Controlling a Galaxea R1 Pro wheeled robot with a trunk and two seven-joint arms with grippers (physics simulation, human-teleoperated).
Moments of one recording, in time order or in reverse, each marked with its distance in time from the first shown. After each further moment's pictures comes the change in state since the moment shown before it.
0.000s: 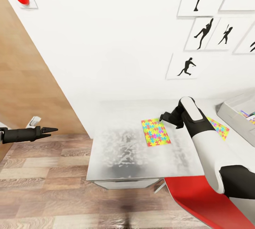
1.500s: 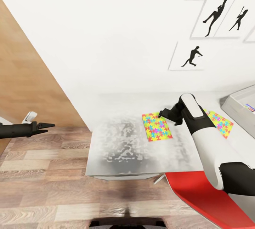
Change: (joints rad) left arm -0.014 0.027 0.002 -0.064 0.005 0.052 -0.002; right arm -0.030 0.004 -0.004 0.002 -0.005 0.005 0.022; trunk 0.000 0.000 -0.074
